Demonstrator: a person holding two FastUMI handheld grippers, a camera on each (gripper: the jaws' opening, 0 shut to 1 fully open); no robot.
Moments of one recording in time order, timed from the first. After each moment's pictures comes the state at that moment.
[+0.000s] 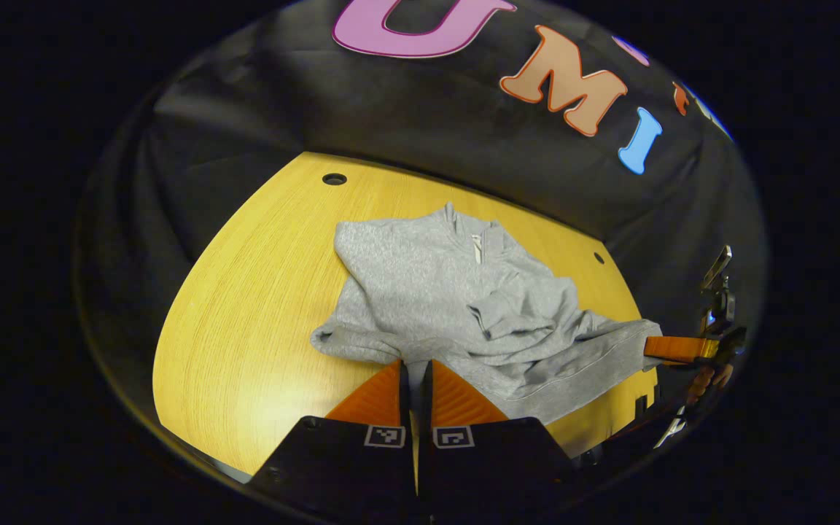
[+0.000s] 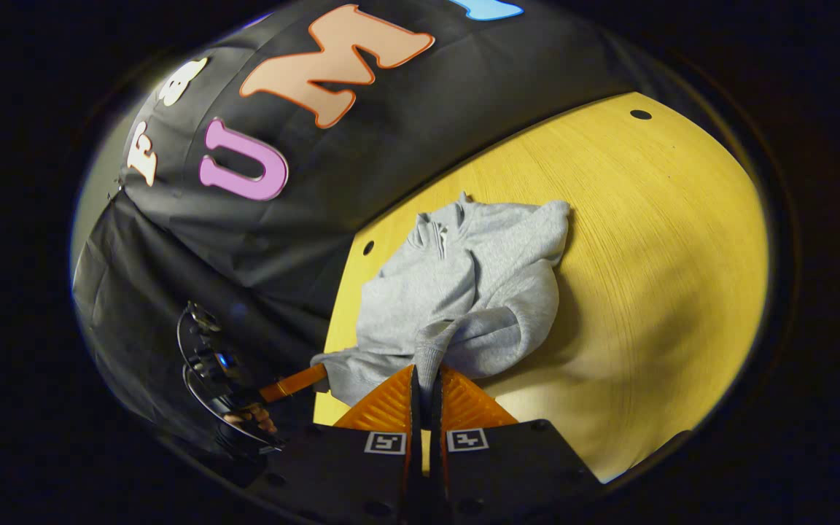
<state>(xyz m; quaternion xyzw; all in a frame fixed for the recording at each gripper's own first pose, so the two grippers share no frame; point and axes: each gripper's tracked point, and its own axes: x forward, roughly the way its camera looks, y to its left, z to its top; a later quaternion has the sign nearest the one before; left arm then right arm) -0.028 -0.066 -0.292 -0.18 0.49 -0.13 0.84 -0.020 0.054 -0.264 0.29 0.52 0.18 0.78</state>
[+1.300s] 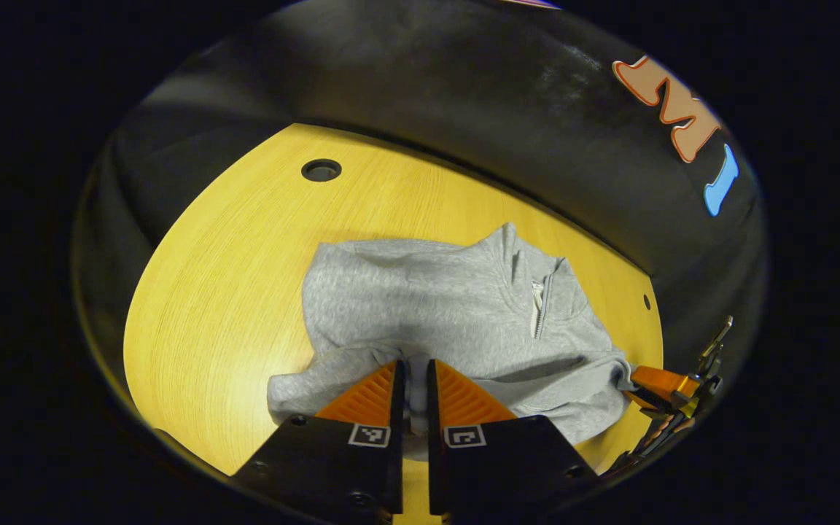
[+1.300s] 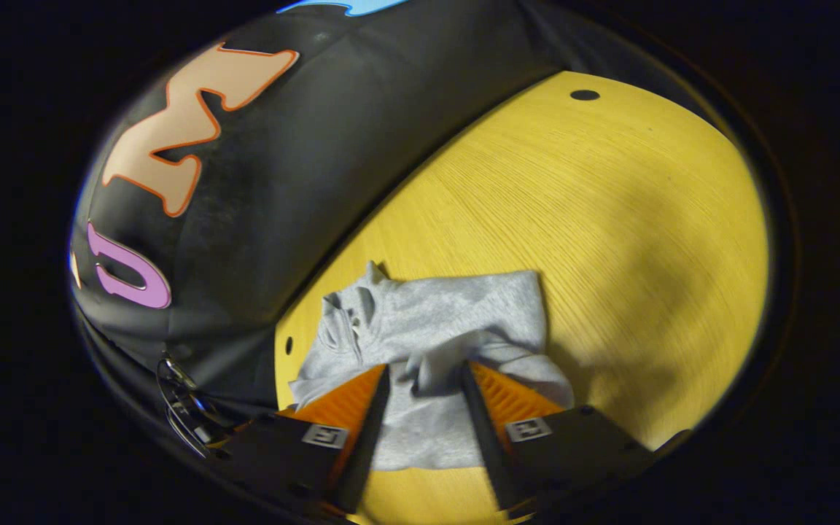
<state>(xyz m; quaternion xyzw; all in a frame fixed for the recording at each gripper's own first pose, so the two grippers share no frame) 0.138 -0.088 -0.399 -0.20 0.54 -0.08 0.81 0.132 0.041 -0.385 0.32 0.49 0.01 0.81</state>
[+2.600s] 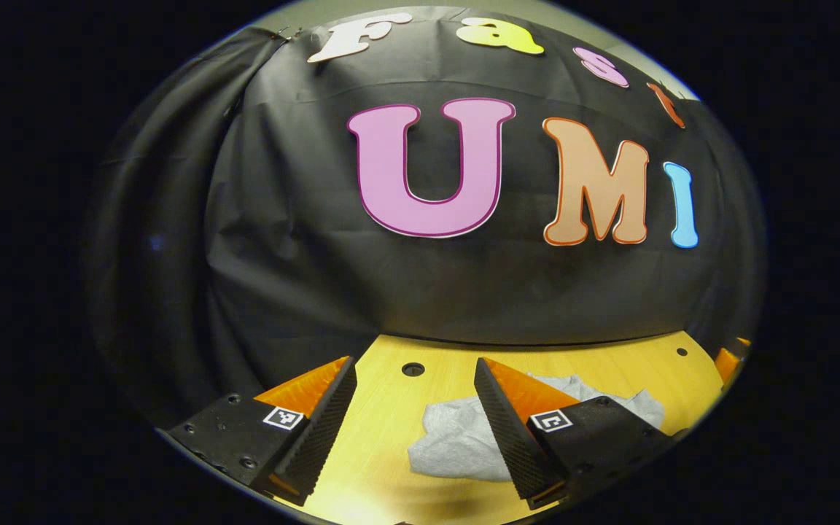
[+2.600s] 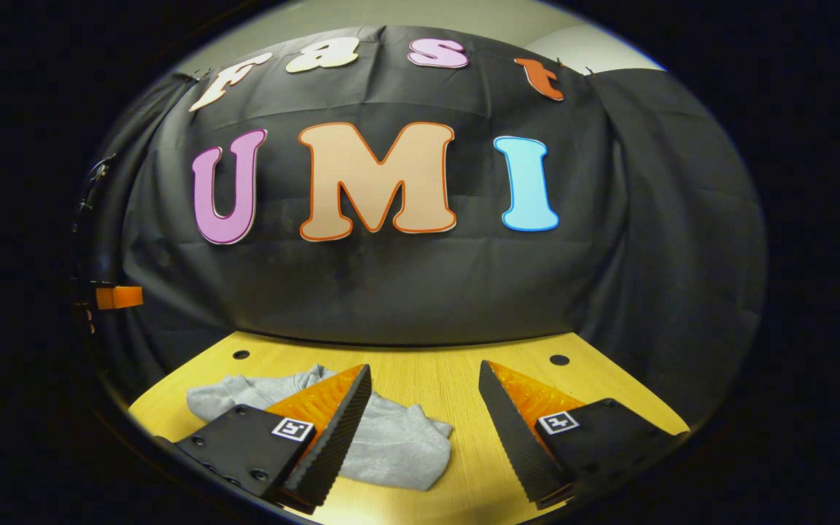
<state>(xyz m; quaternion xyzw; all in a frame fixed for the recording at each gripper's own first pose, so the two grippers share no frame) 0.132 0.014 -0.158 -0.02 0.21 0.03 0.98 0.108 -0.003 -0.176 -0.02 0.17 0.04 0.99</state>
